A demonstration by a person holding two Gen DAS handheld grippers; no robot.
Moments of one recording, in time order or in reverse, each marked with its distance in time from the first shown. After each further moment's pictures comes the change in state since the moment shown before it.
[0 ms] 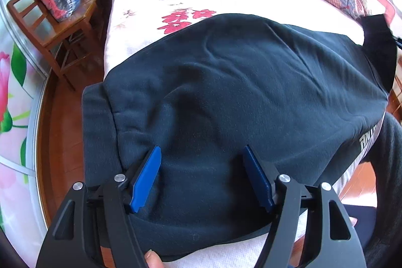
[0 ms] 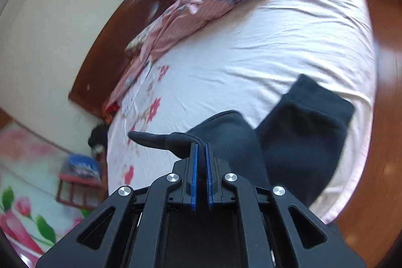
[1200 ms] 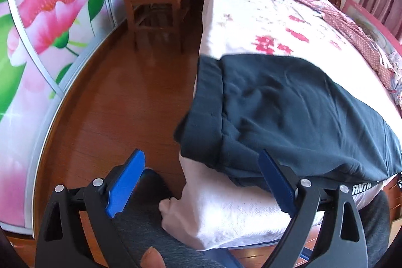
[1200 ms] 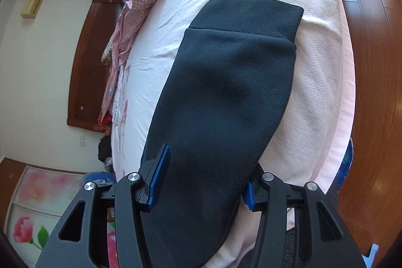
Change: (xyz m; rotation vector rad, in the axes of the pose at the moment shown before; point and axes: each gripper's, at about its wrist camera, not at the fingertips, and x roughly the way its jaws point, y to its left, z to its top) left arm -0.072 0.052 -0.075 -0.515 -0.061 0.192; right arm 0.052 -0.097 -0.018 0.167 0.163 -0.011
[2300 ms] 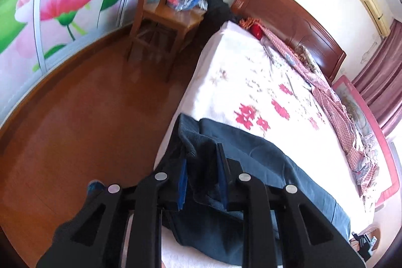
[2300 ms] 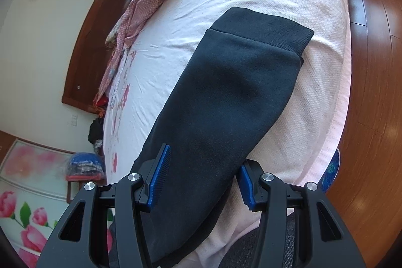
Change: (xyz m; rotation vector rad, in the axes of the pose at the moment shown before) left arm -0.016 -0.002 0.046 -0.318 -0.219 -0.201; right arm -0.016 0.015 -0.002 -0.125 0.034 -0.023
